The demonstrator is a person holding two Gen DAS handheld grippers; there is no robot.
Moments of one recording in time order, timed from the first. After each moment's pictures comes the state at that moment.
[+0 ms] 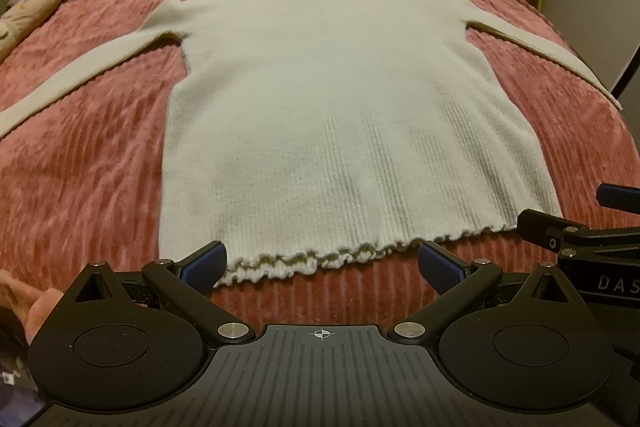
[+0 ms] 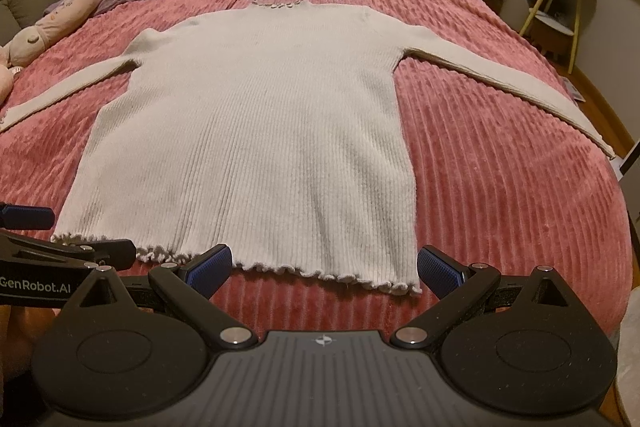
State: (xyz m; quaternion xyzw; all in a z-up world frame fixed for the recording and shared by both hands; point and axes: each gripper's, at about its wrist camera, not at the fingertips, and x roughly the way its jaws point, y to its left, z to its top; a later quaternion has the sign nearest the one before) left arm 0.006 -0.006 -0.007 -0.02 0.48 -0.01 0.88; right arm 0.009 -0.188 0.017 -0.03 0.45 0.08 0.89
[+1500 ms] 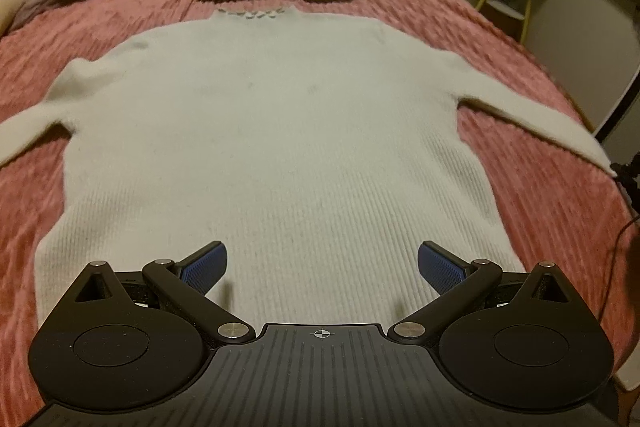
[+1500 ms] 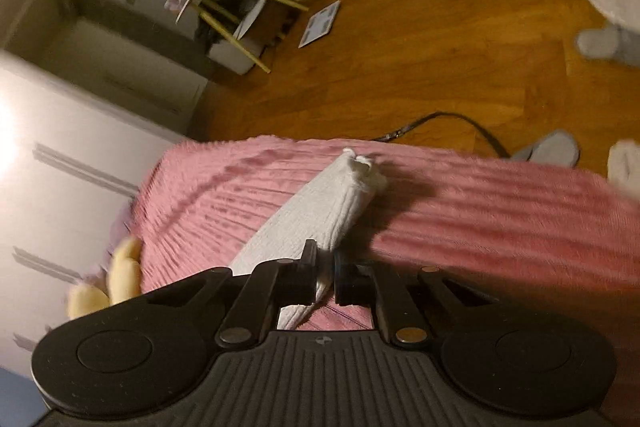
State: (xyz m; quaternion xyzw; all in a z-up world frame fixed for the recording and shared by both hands) left arm 0.164 -0.048 -0.020 -0.05 0.45 -0.05 0.89; right arm 0.203 -0.573 -0.095 0.51 0.26 -0.21 0.79
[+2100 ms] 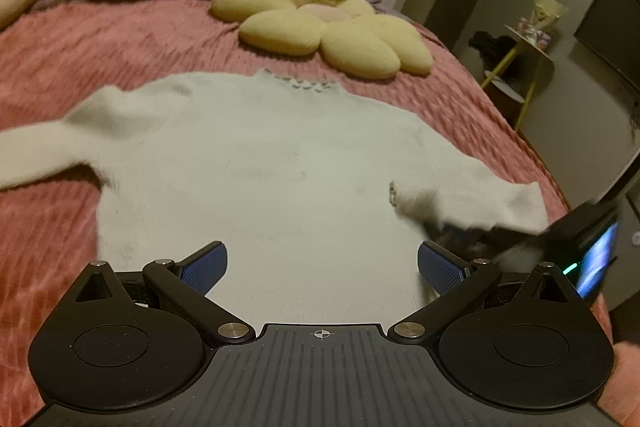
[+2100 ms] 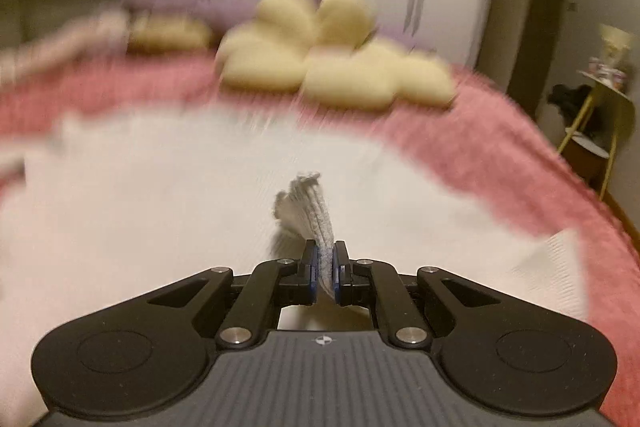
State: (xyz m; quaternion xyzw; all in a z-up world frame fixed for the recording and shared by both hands) left arm 0.209 0.032 0.006 -0.15 0.39 -0.04 0.91; right arm 0.281 -0.170 -0.054 -0.12 0.32 0.14 0.93
